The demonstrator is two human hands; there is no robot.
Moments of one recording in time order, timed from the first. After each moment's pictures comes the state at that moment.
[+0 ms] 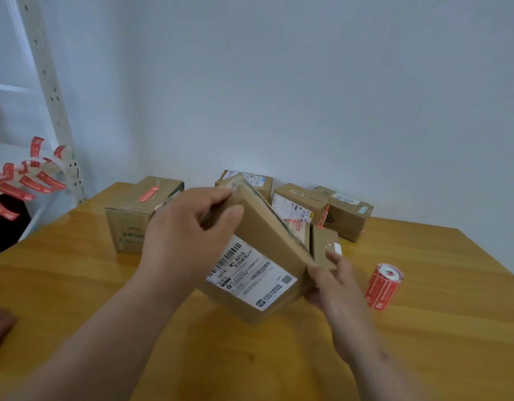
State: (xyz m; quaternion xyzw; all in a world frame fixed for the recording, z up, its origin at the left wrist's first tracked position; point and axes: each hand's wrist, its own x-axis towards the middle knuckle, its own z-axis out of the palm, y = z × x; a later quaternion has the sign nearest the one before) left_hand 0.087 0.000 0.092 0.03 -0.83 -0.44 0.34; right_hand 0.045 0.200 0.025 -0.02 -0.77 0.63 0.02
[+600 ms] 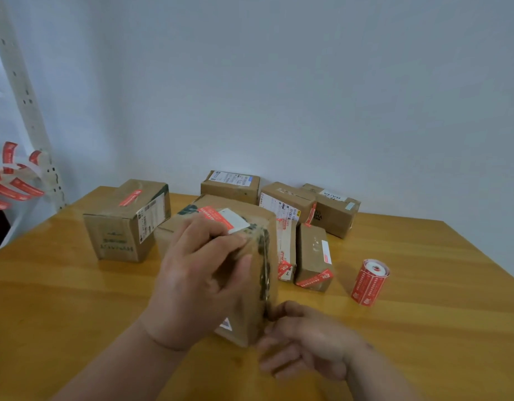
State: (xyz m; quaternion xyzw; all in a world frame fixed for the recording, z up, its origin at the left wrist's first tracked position) left_hand 0.074 0.020 0.046 -0.20 -0.80 -0.25 0.51; right_hand 0.042 0.213 0.000 0.00 -0.71 0.58 -0.39
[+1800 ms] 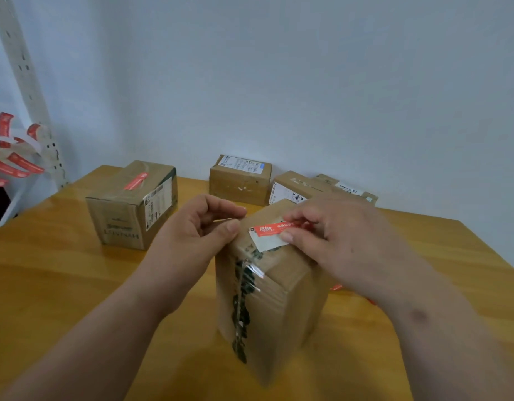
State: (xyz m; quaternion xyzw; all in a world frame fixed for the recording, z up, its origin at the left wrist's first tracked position) left_hand 0.057 -0.014 0.066 -0.01 -0.75 -0.65 0.15; right_hand 0.031 0.184 0.125 0.28 -0.94 0.16 0.13
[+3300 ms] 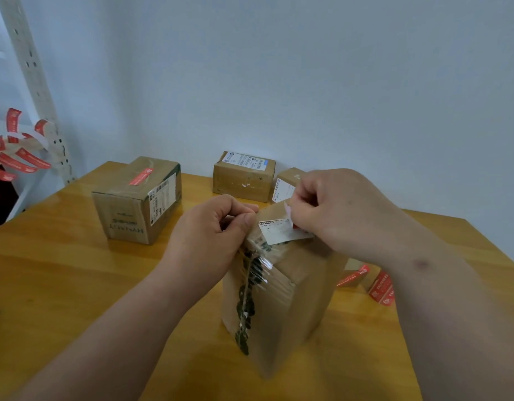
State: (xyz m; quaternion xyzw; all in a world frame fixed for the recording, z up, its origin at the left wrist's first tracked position) left_hand 0.059 0.003 0.074 -0.01 -0.82 -0.53 0.20; right_hand 0.026 0.168 0.151 0.25 -0.94 0.21 0.07
